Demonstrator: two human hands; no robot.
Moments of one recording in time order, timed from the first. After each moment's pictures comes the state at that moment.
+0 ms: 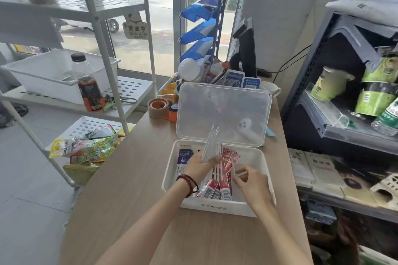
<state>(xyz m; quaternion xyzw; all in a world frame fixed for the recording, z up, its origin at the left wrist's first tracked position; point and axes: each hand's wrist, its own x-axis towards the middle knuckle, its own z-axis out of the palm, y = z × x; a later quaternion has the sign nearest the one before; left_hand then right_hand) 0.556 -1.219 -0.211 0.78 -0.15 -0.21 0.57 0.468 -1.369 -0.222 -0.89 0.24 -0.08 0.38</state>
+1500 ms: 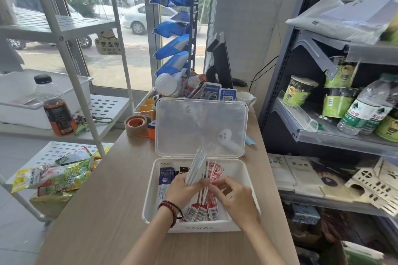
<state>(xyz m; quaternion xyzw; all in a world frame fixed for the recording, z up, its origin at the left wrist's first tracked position) 0.550 -1.220 -0.220 0.78 -0.19 -0.15 0.57 0.457 -1.364 -0.216 -0.89 0.12 -0.16 0.41</state>
